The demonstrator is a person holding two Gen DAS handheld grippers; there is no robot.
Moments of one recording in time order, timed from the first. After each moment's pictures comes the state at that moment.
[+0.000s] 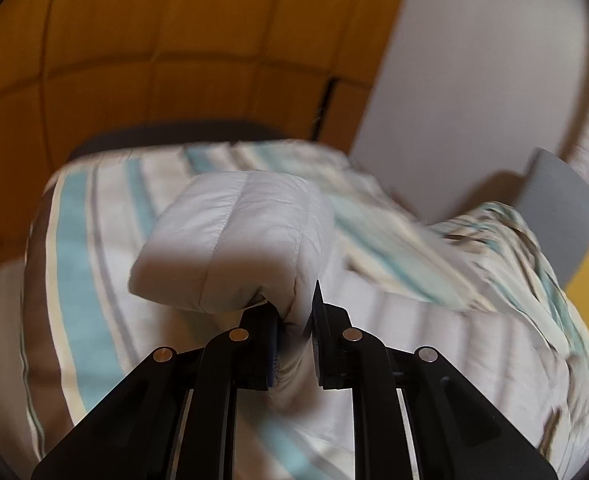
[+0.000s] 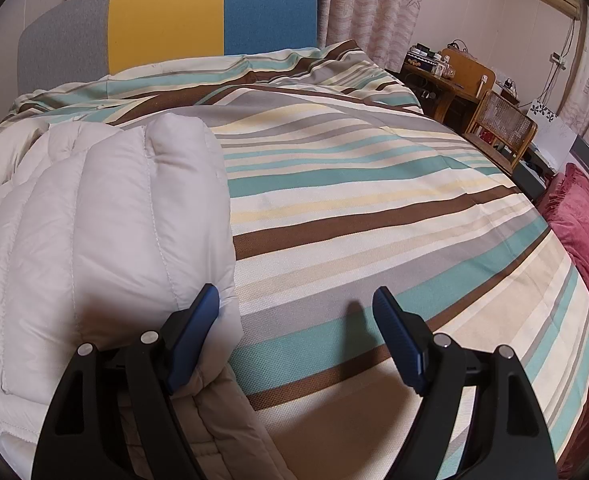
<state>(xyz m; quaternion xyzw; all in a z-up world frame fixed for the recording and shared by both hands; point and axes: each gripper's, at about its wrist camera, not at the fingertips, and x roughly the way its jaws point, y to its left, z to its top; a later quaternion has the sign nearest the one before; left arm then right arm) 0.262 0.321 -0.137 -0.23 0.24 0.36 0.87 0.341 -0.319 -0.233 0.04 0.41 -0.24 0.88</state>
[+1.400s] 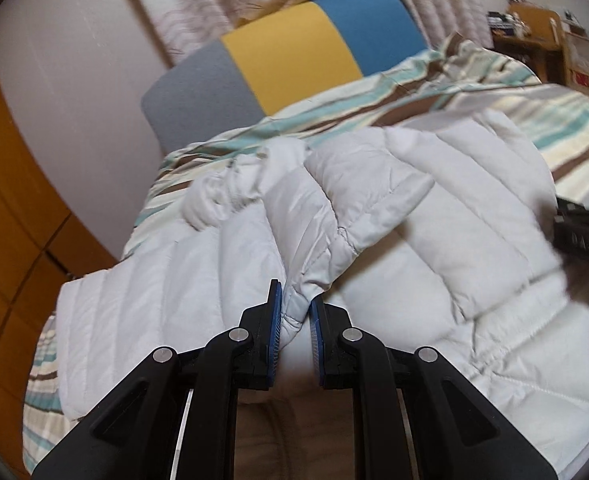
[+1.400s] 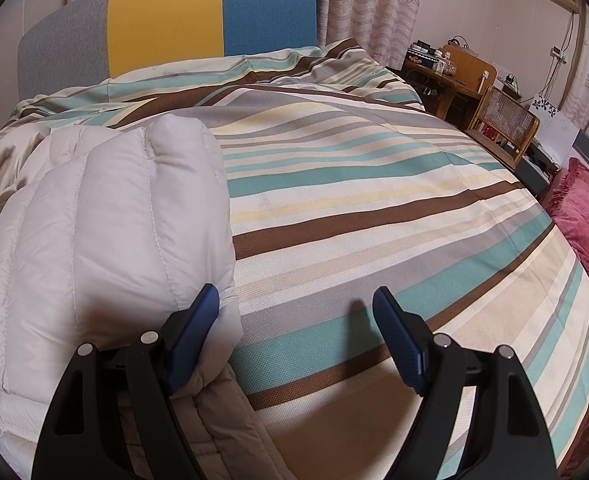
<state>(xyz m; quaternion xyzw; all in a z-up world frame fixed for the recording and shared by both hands) 0.340 -0.128 -0.199 0.23 0.32 -0.04 0.92 0.342 -0.319 -0.233 0.05 0.41 -0.24 0.88</state>
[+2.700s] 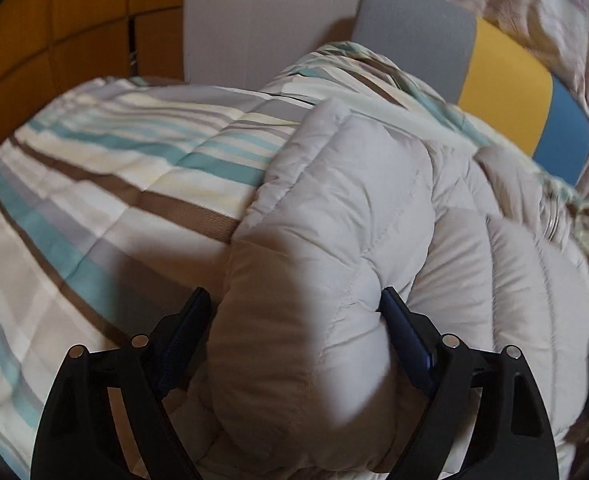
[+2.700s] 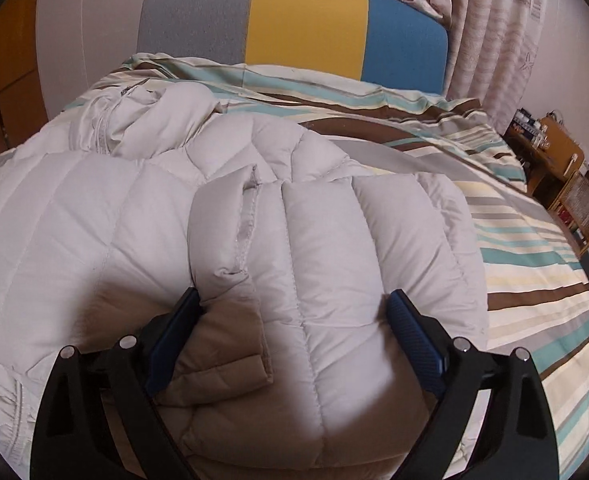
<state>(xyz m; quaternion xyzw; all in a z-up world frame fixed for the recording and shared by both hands) 0.385 0.156 -0.214 -0.15 0.41 0.11 0.89 0.402 -0.189 -0.230 -0.03 0.41 -0.06 0.91</state>
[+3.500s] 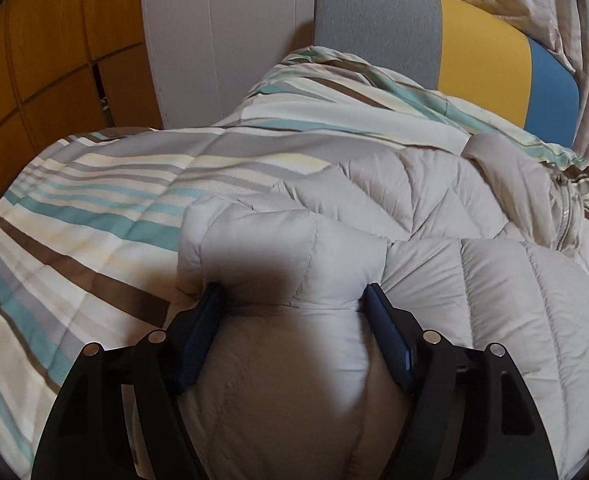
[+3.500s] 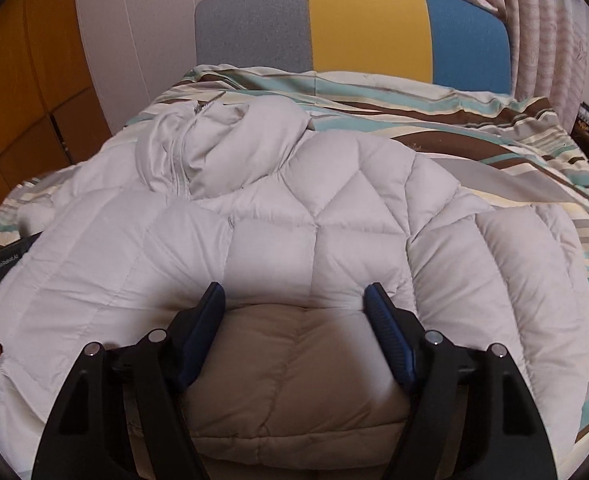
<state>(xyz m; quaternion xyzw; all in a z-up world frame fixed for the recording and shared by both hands) 0.437 0.126 -0.221 -0.05 0.41 0.09 0.91 0.426 -0.165 -0.234 0.02 0.39 0.06 0.92</state>
